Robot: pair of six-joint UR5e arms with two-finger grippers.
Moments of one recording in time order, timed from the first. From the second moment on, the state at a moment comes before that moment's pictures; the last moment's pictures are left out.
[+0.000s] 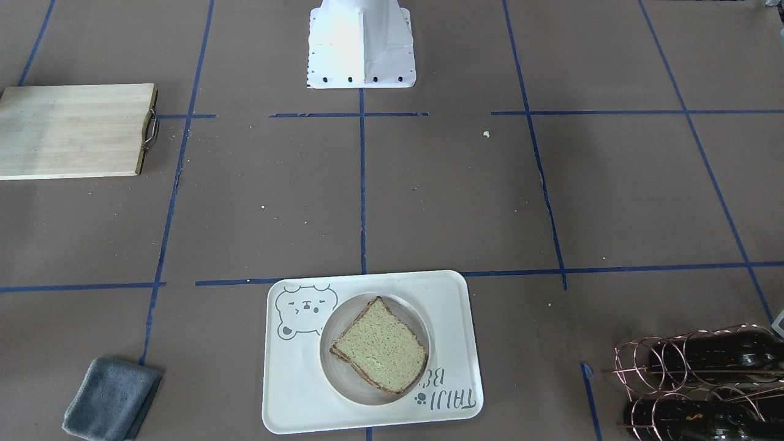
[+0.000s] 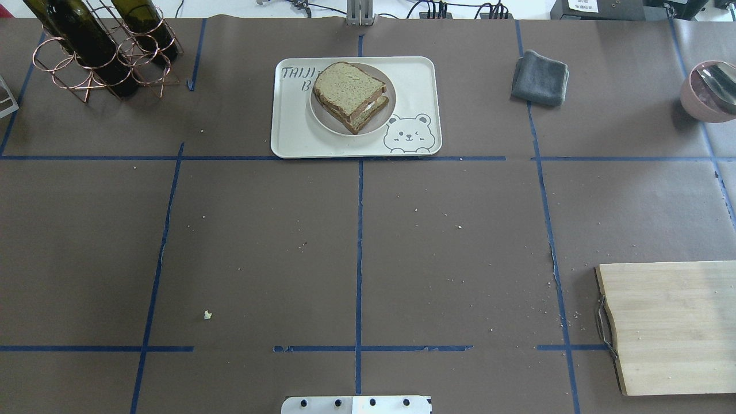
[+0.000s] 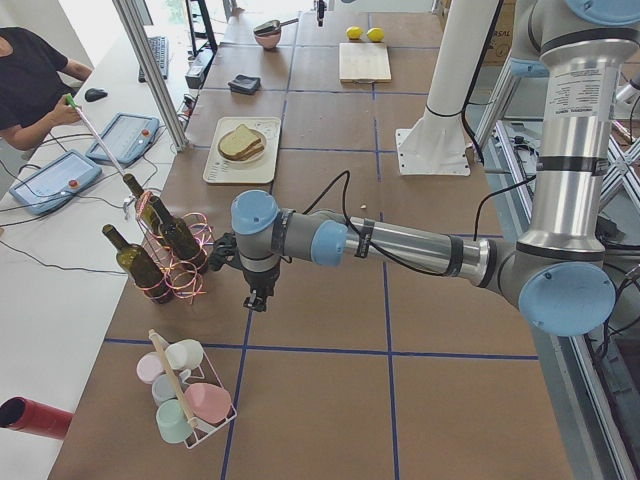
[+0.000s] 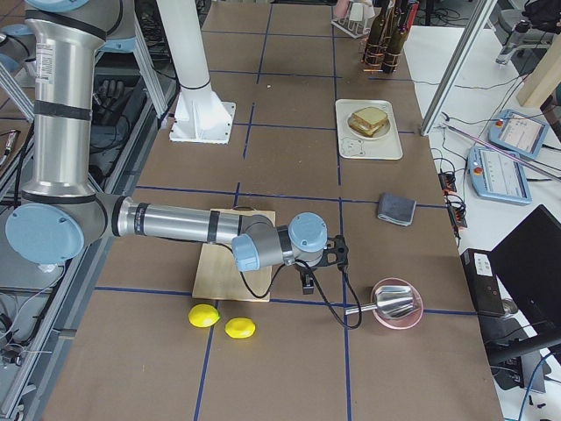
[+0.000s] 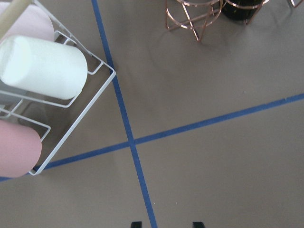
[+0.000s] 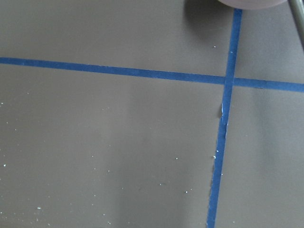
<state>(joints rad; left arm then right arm) -1.48 -1.60 -1.72 -1.53 -2.31 0.15 1.45 -1.68 1.61 -1.28 2.45 0.12</state>
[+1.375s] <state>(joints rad) -1.54 -1.53 -1.76 -1.48 -2.37 0.20 1.56 -1.69 1.78 -1.84 2.31 -0.31</state>
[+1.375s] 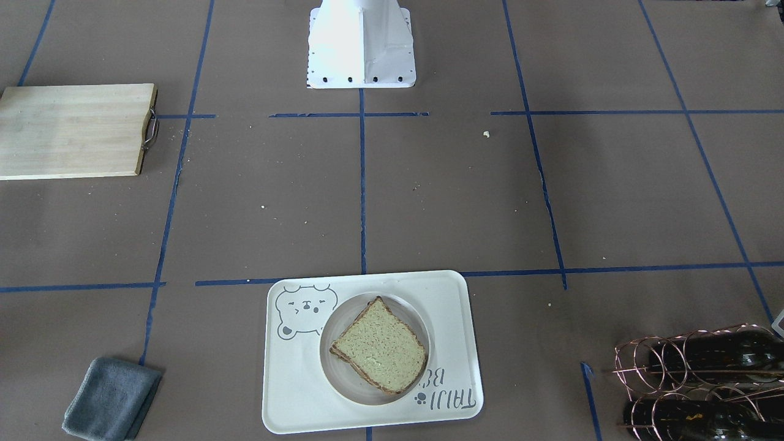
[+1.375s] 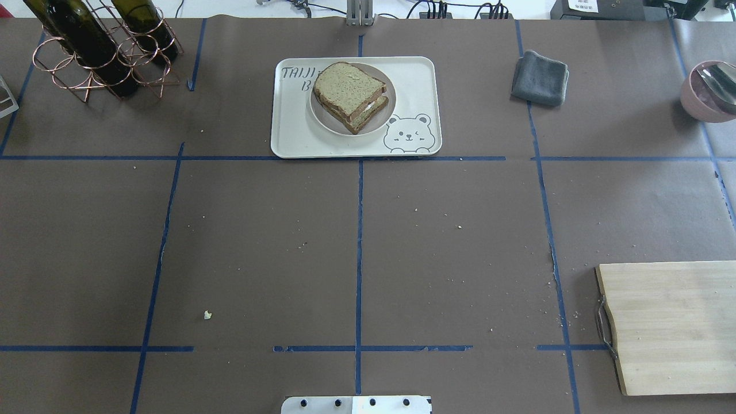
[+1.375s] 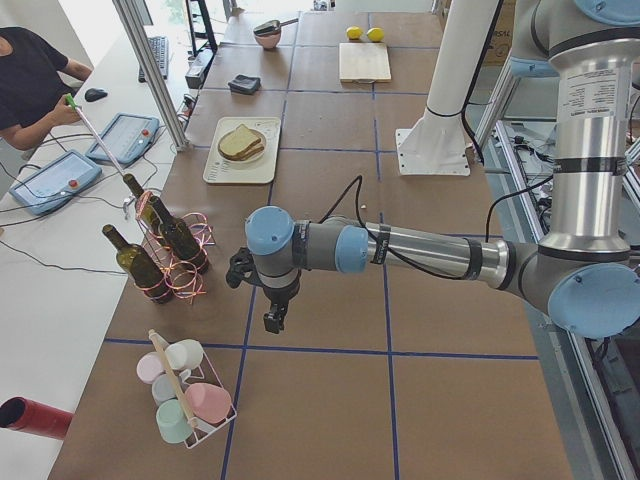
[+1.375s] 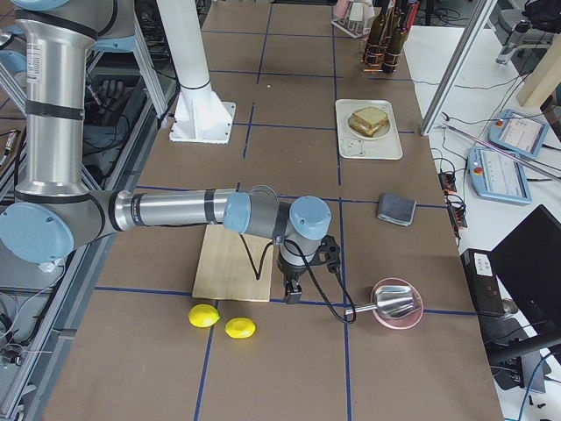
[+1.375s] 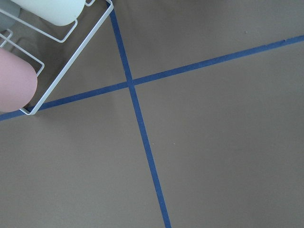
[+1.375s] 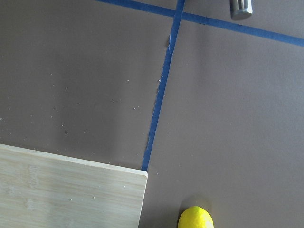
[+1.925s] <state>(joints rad) -1.54 -1.50 -1.77 -1.49 -2.37 0.13 1.56 -1.69 1.82 -1.84 2.34 -0.21</state>
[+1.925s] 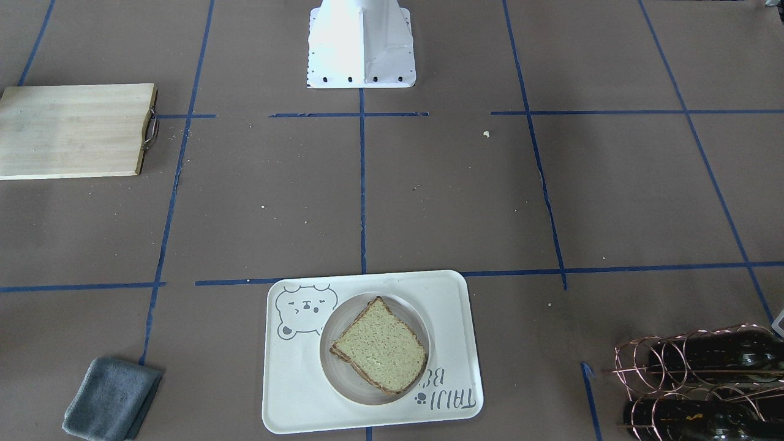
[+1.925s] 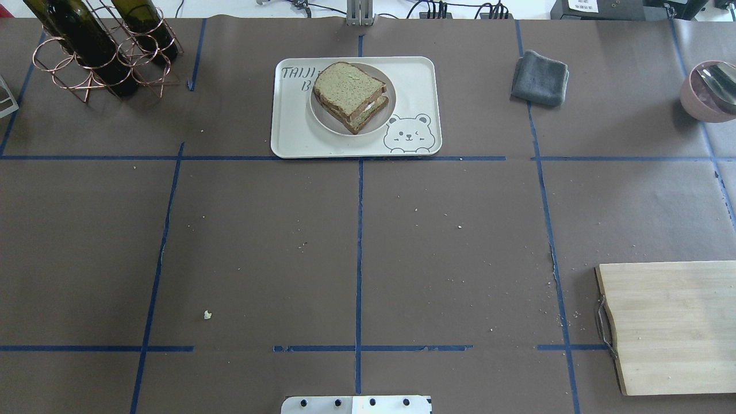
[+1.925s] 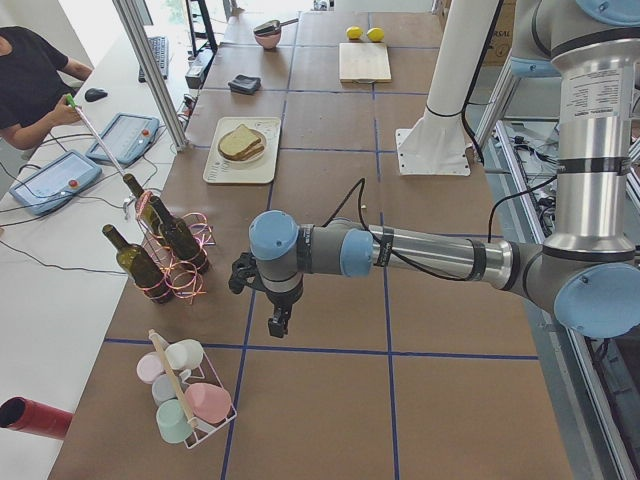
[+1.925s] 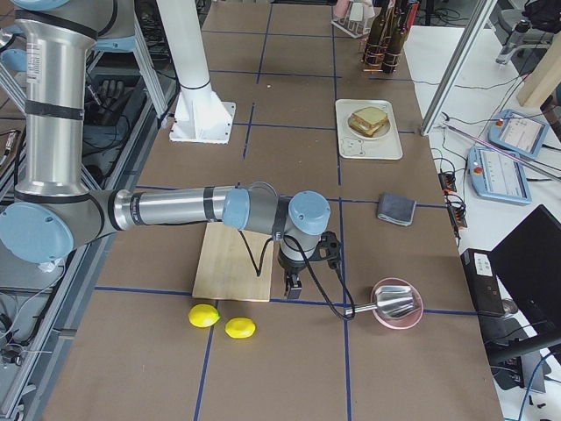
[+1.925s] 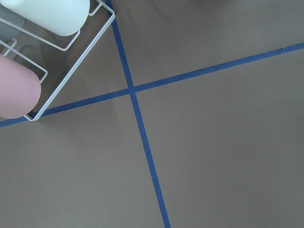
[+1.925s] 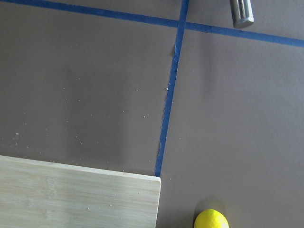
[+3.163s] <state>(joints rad) -1.55 -1.50 -1.80 -1.51 -2.36 -0.02 1.56 -1.69 1.83 -1.84 2.35 -0.17</state>
